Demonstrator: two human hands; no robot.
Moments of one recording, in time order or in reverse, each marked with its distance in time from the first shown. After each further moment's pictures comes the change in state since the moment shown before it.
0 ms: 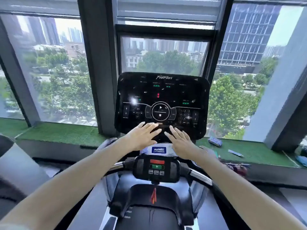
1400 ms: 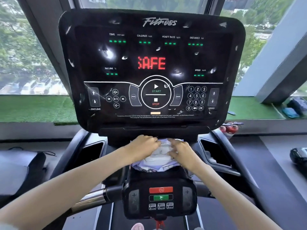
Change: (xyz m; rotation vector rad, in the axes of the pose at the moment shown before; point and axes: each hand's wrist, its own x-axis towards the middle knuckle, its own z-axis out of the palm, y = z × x) left_hand 0.130 -0.024 0.170 -0.288 -0.129 0.270; right_hand 0.115 0.056 0.146 0.584 -0.098 0.288
